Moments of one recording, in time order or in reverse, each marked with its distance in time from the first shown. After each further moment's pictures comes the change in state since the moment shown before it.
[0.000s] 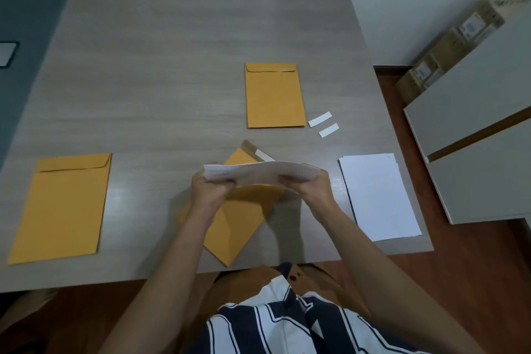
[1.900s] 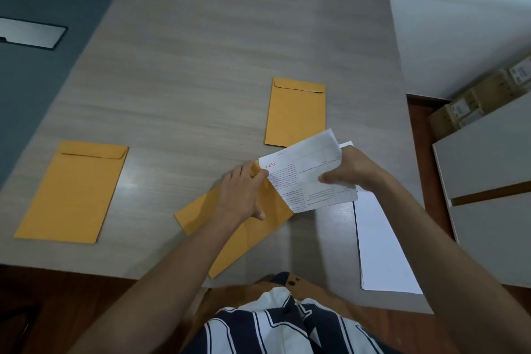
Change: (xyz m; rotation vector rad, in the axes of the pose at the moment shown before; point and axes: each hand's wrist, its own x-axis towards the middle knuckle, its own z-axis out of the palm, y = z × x) left_hand 0.036 -0.002 0.048 1.319 -0.248 0.379; right_hand 0.112 -0.083 -0.058 -0.788 -0.399 0.046
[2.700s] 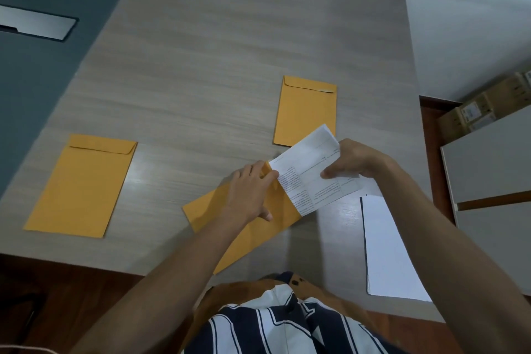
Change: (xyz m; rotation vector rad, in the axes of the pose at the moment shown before) left_hand 0.003 -0.003 0.005 0.017 0.007 0.048; right_hand 0.032 -0.022 -0.007 -0.121 -0.203 0.059
